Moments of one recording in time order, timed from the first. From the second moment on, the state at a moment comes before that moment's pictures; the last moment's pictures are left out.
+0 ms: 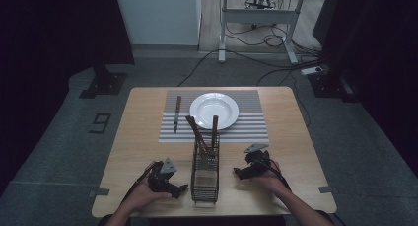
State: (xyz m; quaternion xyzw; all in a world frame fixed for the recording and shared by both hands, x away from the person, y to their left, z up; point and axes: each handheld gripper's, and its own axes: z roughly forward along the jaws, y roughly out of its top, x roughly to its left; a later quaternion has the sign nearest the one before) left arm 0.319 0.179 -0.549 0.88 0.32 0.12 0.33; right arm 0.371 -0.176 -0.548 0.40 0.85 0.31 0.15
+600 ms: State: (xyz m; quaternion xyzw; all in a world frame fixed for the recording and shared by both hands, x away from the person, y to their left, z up) left arm 0.318 0.178 -0.549 0.88 0.32 0.12 0.33; right arm 0.372 -0.181 -0.544 0.42 0.84 0.31 0.14
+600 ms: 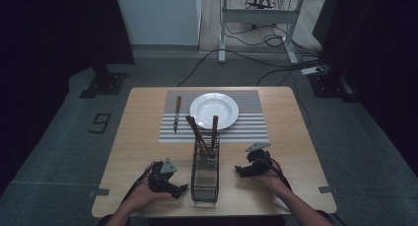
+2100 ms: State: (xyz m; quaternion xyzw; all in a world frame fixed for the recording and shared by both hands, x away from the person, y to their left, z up) left arm 0.318 0.178 -0.549 0.88 0.32 0.12 0.33; right arm 0.352 -0.187 -0.466 0.41 0.77 0.47 0.14
